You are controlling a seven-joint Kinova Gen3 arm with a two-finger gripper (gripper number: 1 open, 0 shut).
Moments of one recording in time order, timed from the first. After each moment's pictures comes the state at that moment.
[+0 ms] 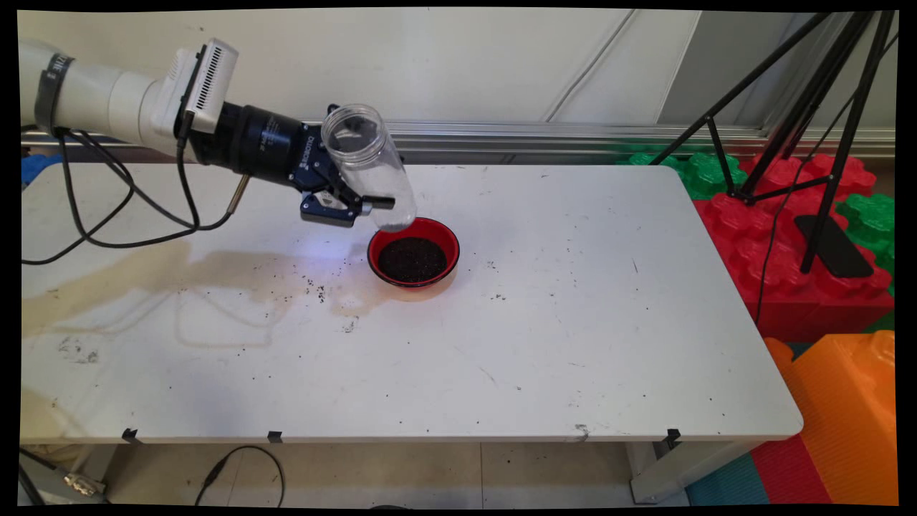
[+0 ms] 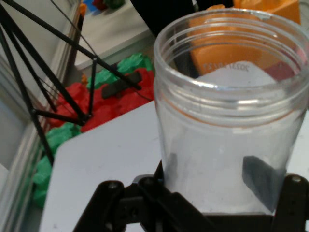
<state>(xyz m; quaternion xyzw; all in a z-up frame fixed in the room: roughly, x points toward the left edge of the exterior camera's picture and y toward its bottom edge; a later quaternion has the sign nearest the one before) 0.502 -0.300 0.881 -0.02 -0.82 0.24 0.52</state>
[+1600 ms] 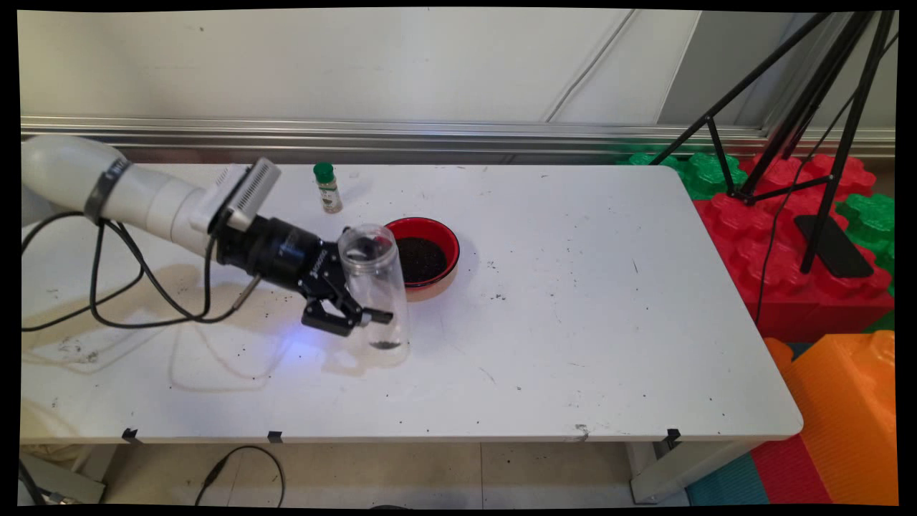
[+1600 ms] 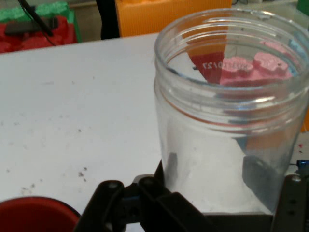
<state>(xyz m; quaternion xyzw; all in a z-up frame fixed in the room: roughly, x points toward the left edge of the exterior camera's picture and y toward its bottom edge) 0.479 -0.265 0.778 0.07 -0.84 0.08 0.54</state>
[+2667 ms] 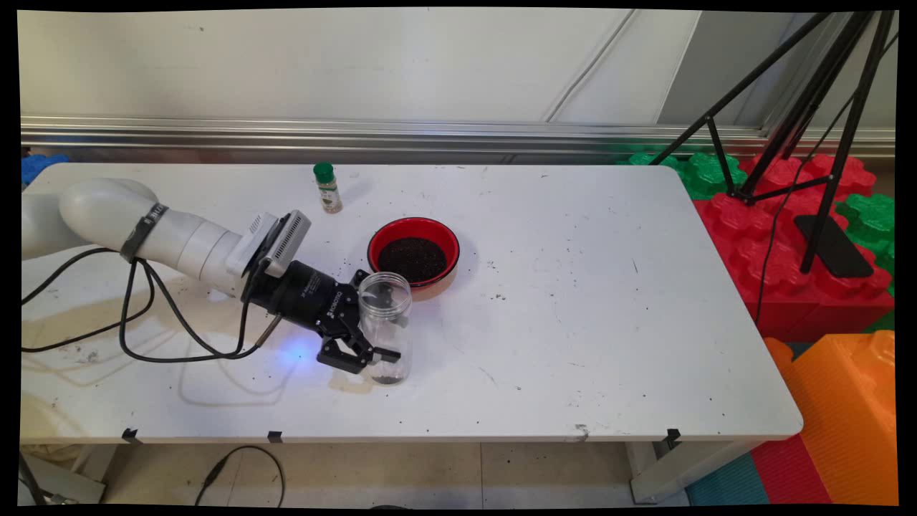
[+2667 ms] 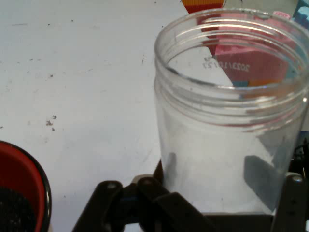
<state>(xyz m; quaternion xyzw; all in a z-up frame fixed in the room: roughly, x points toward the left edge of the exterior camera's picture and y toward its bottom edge) 0.461 -0.259 0.724 0.10 -0.86 0.06 0.51</state>
